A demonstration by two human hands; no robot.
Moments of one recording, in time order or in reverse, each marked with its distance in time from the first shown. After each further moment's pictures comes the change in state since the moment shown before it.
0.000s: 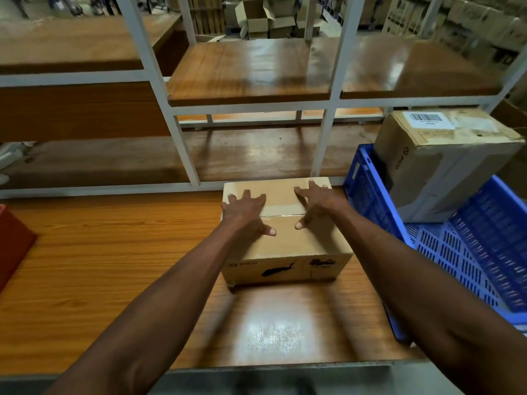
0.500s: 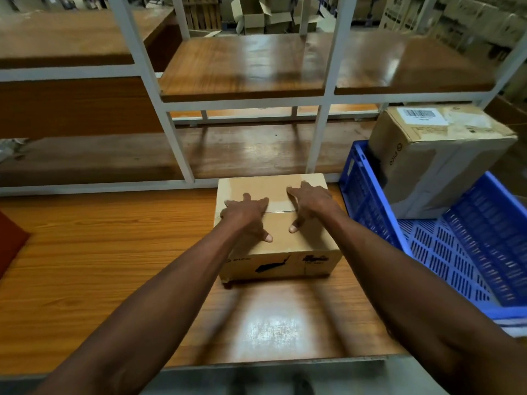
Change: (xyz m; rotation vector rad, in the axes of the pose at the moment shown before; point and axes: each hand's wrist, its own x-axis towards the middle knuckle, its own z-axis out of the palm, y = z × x) left_hand -0.006 0.017 -0.001 0.011 -0.112 -0.013; right_hand -0.014 -0.015 0.002 -0.065 0.040 -0.021
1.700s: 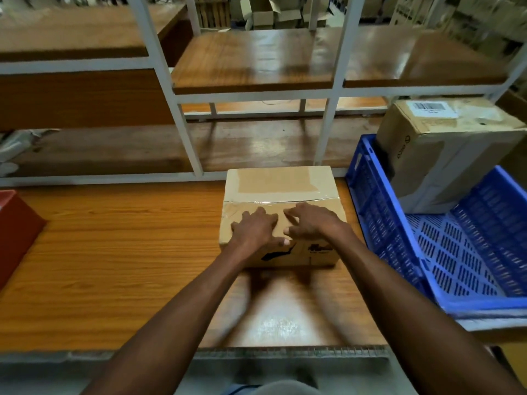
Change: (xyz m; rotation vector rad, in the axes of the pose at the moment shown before) left_hand -0.047 0.007 0.050 -0.033 0.124 0.082; right_hand -0.054 -0.021 0.036 0.126 -0.042 -0.114
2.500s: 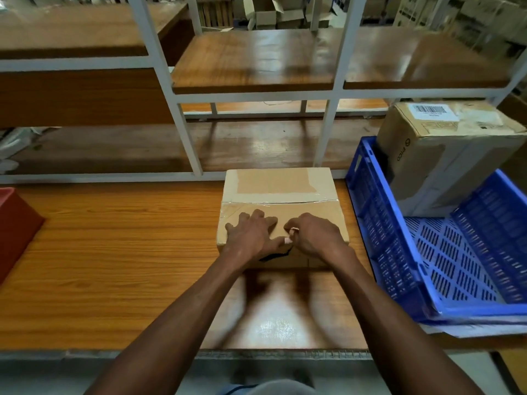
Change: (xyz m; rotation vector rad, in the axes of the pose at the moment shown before) left_hand -0.017 0.002 0.001 0.021 0.047 -0.014; right_hand -0.027 -0.005 0.019 0.077 0.143 0.031
